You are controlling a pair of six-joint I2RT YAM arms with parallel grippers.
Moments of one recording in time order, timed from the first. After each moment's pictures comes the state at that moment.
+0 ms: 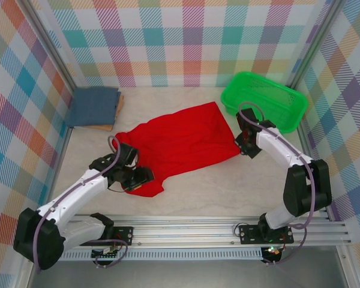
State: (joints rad) left arm -0.47 1.06 0.72 -0.85 0.21 -0.83; right arm 0.27 1.54 1.10 -0.88 0.20 1.10
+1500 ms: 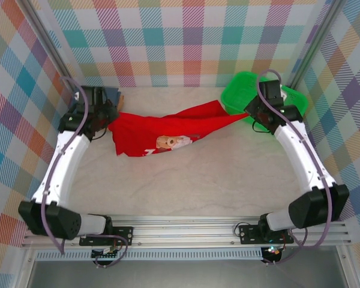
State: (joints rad) left arm -0.13 1.29 1.43 -0.85 -0.15 -0.64; right arm 0.21 1.39 1.46 -0.84 0.23 0.81
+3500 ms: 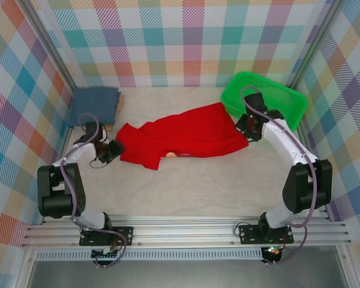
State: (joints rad) left arm 0.12 1.55 0.86 -0.45 0.30 -0.47; right arm 0.21 1.57 1.30 -0.80 0.09 0.77
